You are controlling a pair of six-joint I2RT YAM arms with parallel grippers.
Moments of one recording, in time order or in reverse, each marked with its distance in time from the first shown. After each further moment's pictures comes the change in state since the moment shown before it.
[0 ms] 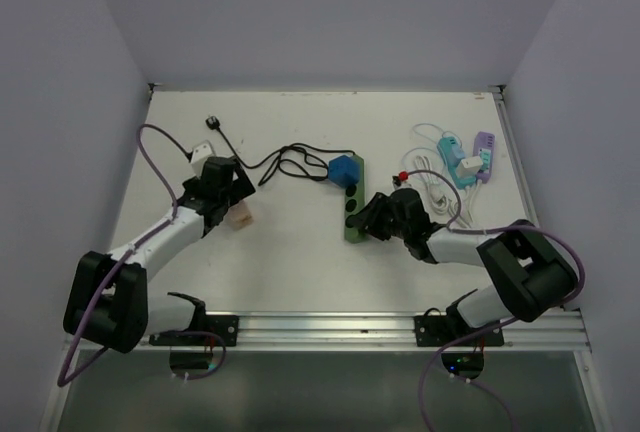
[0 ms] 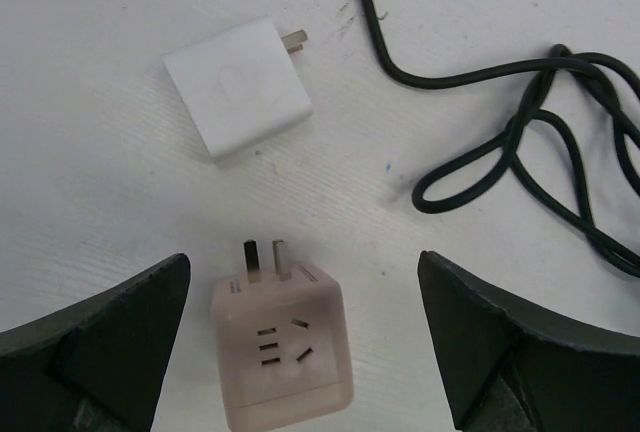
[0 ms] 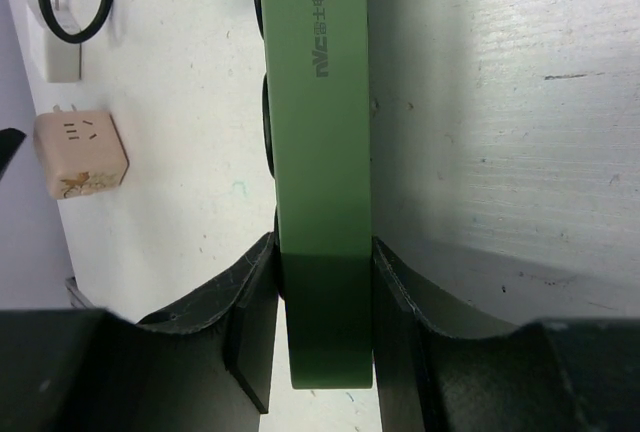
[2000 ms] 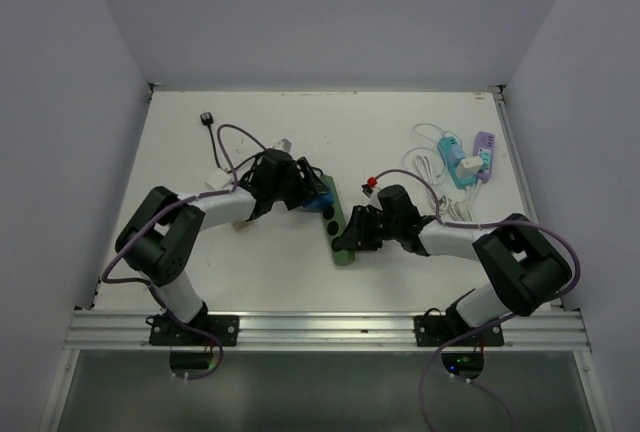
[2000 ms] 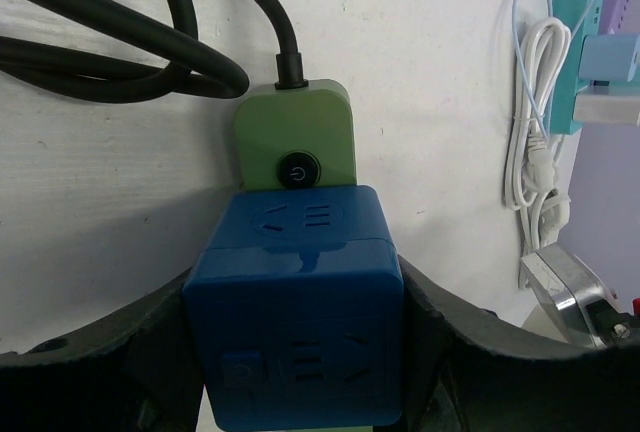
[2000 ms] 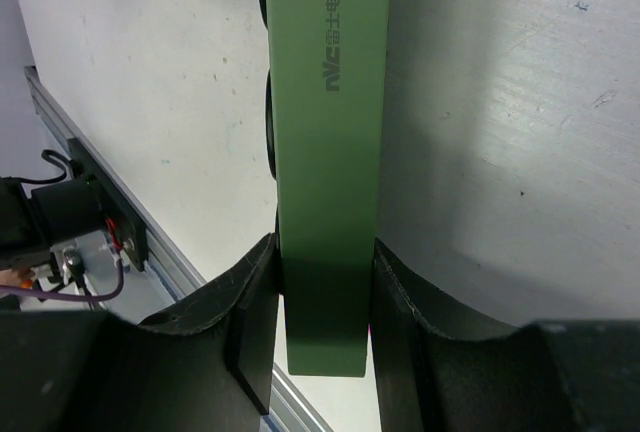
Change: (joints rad) left arm -0.264 0.415 0.201 0.313 0.556 -0.282; right arm 0.054 0.038 0.108 -0.219 -0.333 -0.221
